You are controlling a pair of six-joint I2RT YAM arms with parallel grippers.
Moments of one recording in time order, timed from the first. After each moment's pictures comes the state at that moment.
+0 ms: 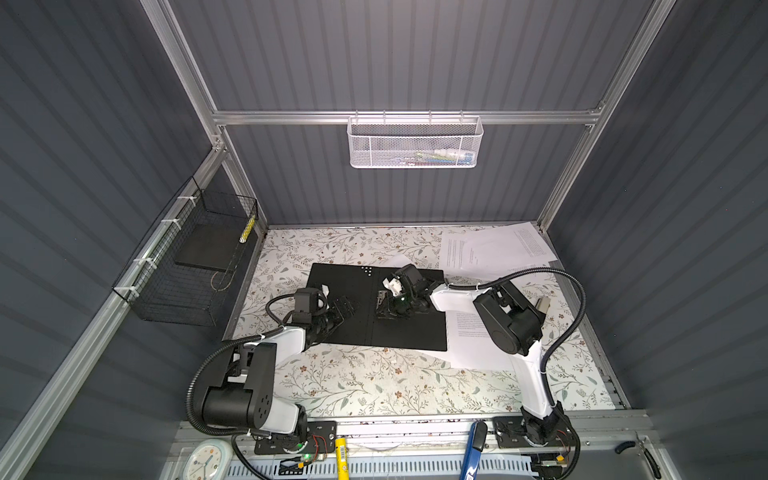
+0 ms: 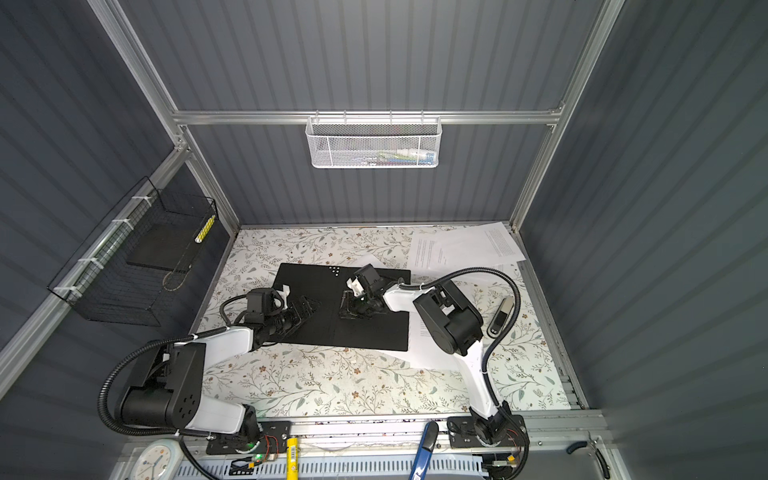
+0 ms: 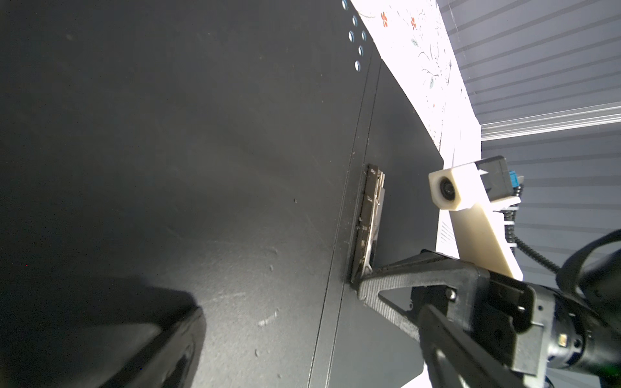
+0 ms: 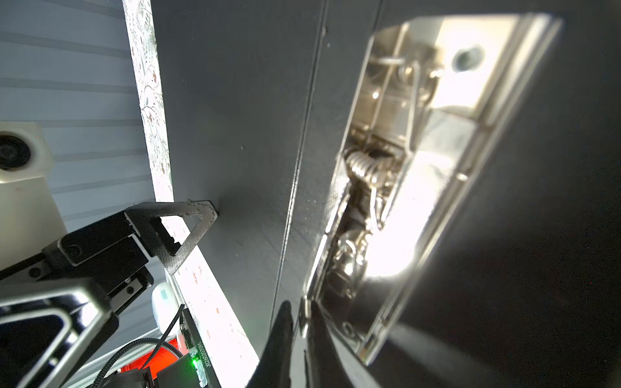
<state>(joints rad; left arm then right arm) -0.13 1.46 0.52 0.17 0.49 -0.71 0.72 2.19 1.38 -0.07 -0.59 0.80</state>
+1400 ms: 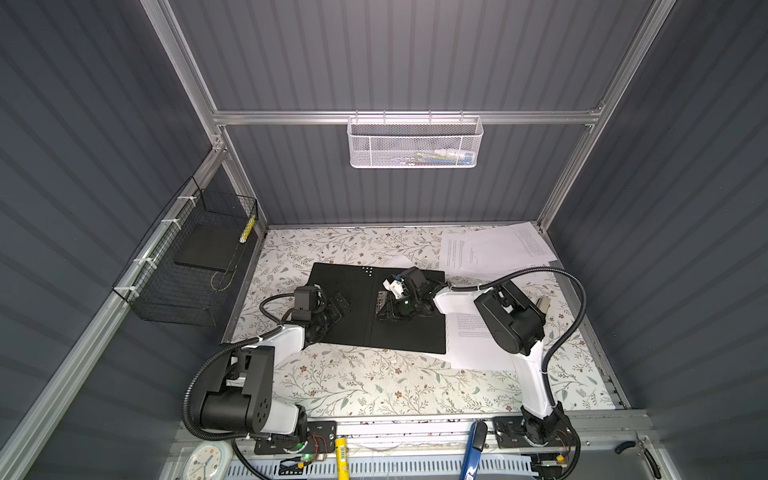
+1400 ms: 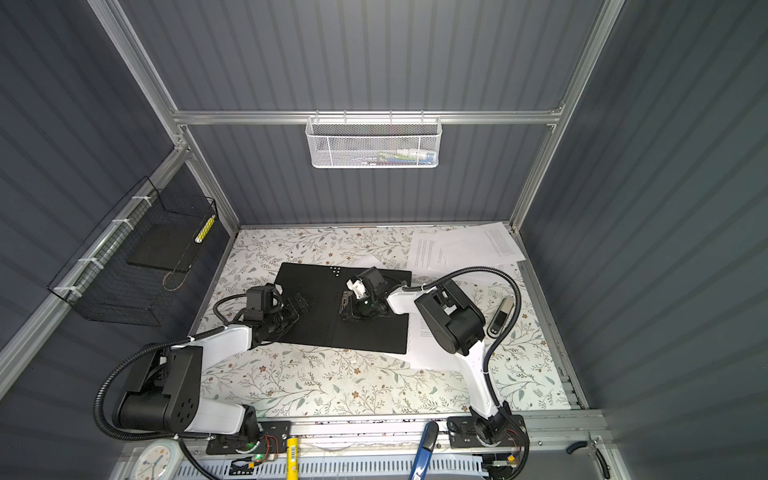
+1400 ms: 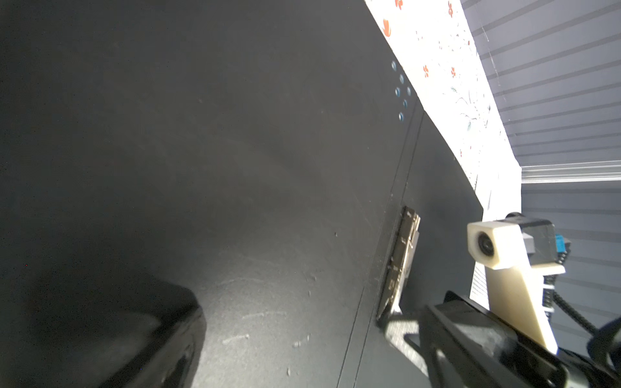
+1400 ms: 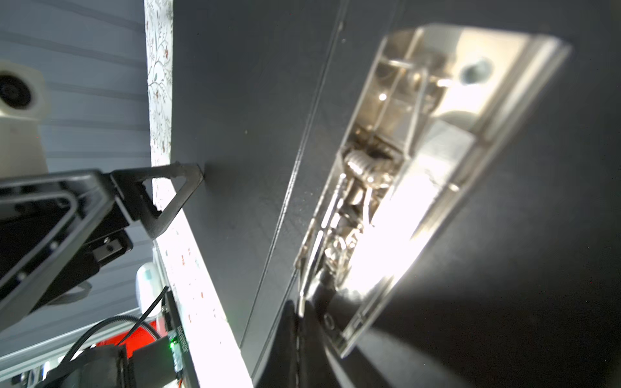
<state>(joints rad) -0.13 1.44 0.54 0.09 0.32 -0.74 0.70 2.16 1.30 0.01 -0.65 0.68</state>
